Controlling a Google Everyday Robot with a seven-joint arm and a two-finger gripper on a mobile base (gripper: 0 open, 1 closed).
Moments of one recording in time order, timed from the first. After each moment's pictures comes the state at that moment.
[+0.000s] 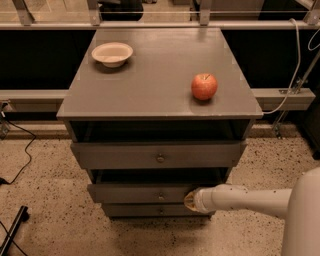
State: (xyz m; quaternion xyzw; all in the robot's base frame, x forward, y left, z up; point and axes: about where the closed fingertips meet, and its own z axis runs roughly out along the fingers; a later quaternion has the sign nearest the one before) arm 0.557 -0.131 0.351 -0.75 0.60 0.00 0.29
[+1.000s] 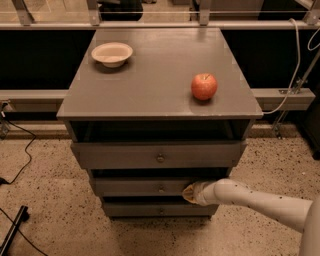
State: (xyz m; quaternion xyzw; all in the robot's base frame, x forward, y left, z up) arm 0.596 -0.123 0.360 -0.75 0.57 -0.01 0.35
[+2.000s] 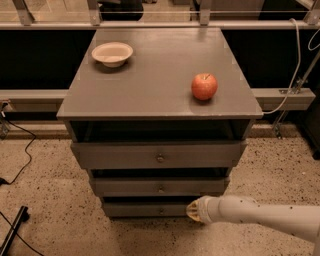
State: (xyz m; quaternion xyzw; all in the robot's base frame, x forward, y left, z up) arm 0.518 -0.135 0.361 -0.74 0.60 0.01 0.31
